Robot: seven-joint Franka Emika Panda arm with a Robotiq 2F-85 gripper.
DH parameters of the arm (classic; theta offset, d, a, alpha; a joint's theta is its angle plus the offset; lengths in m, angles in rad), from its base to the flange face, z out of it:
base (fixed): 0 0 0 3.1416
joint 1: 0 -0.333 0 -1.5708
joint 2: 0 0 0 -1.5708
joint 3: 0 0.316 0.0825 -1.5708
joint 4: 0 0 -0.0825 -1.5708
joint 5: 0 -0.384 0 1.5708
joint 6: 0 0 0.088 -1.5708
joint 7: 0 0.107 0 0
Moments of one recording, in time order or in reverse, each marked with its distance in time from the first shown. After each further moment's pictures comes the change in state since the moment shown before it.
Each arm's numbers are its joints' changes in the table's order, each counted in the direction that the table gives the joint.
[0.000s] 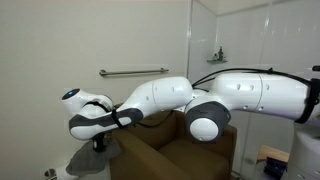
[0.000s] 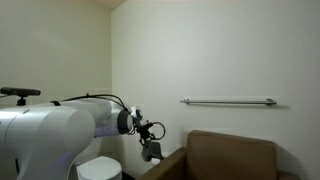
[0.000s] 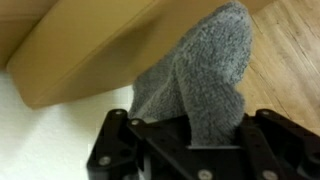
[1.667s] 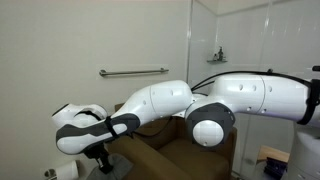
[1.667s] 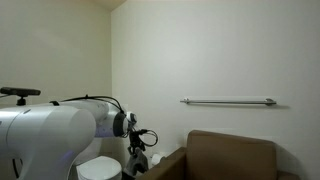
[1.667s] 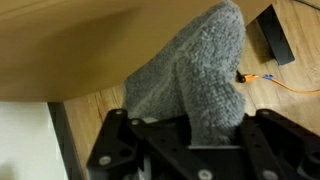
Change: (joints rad) arm -0.050 -0.013 0.098 0.036 -0.052 0.266 -0.262
